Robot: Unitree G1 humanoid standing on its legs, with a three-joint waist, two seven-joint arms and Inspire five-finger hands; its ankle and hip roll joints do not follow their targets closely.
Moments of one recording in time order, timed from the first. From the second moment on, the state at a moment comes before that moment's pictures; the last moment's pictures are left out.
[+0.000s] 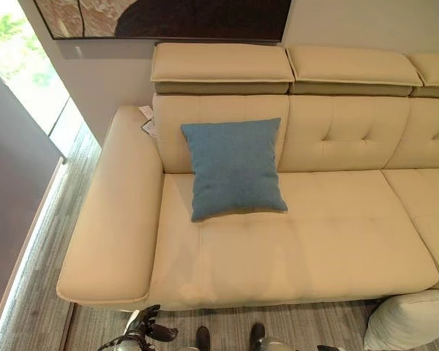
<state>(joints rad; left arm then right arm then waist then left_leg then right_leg) -0.04 0.28 -0.16 1.22 -0.06 -0.14 0.08 -0.01 -0.27 0.14 1.33 -0.02 -0.04 -0.14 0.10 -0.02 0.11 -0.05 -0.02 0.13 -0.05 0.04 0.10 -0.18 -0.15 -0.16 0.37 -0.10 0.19</state>
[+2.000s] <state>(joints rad) -0.05 0.22 -0.26 1.25 -0.04 -0.08 0.09 0.03 -0.27 0.11 1.33 0.10 -0.05 -0.18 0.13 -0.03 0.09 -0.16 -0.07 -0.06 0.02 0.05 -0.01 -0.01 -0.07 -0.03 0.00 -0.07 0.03</state>
